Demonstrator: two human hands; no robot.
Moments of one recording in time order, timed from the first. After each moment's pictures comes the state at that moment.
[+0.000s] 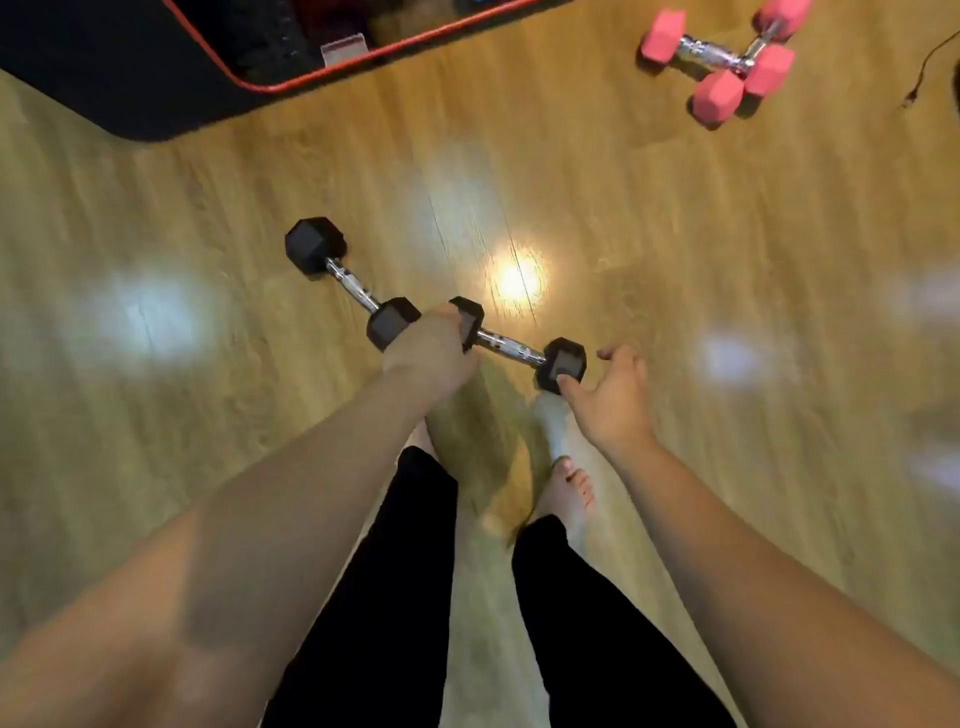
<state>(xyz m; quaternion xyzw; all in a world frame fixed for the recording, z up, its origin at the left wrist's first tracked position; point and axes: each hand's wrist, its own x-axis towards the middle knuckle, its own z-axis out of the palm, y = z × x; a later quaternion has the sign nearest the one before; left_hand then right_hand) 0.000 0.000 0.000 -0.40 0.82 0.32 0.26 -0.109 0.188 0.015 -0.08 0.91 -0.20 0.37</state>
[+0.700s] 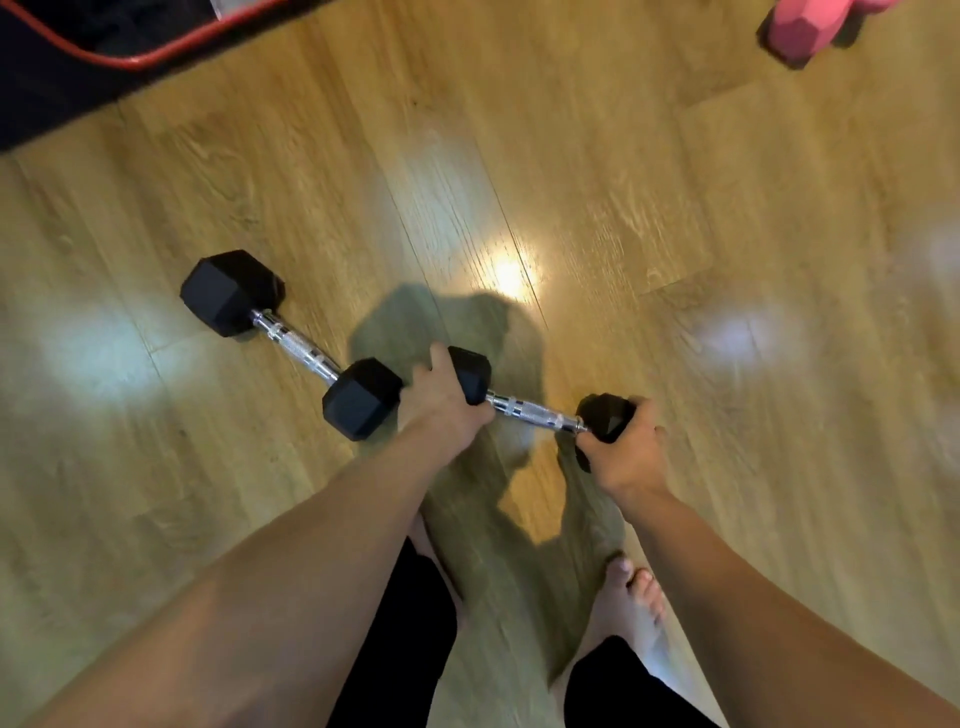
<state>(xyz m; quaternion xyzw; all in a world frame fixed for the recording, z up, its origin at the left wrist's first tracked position) -0.031 -0.027 -0.203 -0.47 0.76 0.34 0.29 -0.121 0.168 -0.202 0.09 0.89 -0.19 0.40</state>
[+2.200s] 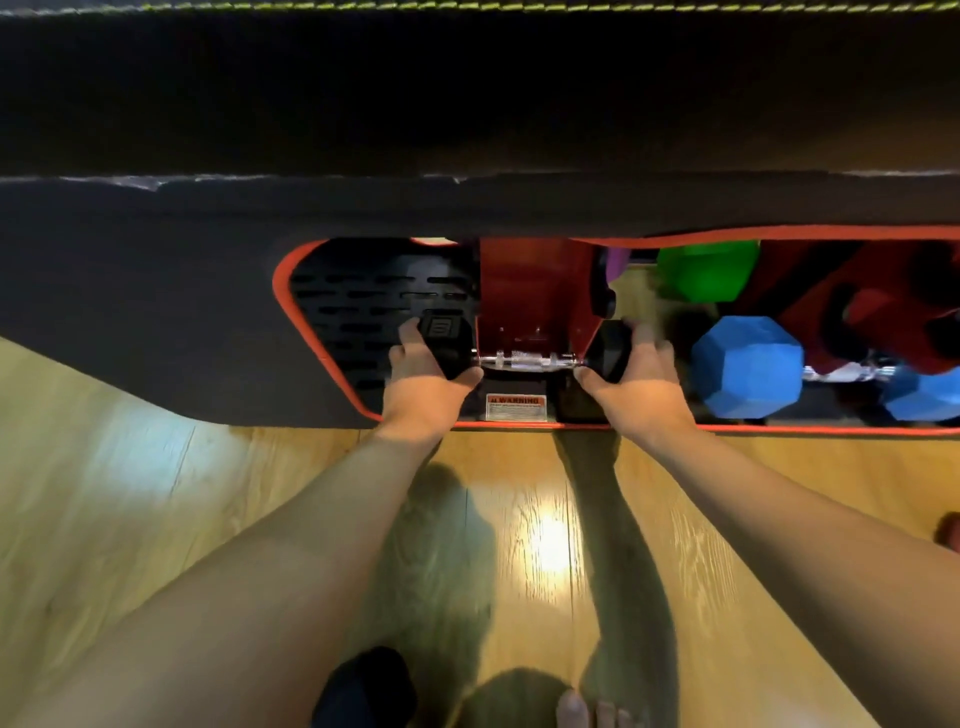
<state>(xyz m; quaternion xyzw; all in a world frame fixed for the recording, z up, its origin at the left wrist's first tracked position) -0.134 -0.511 -0.209 -0.65 0.66 0.36 -0.15 -0.342 -0.406 -0.205 -0.35 0.88 -0.24 0.23</state>
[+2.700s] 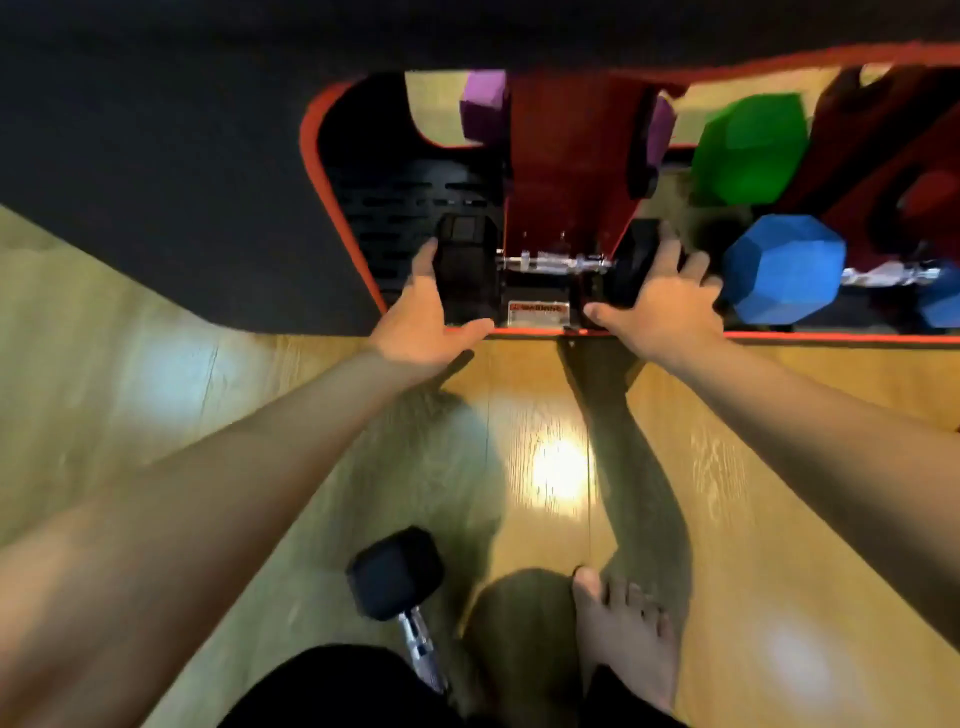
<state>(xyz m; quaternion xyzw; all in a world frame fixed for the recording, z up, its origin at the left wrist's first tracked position) -0.074 -0.489 -0.216 -0.51 0.75 0.41 -0.08 -0.315 -0.386 -0.194 -0.37 0.91 -0.05 0.18</state>
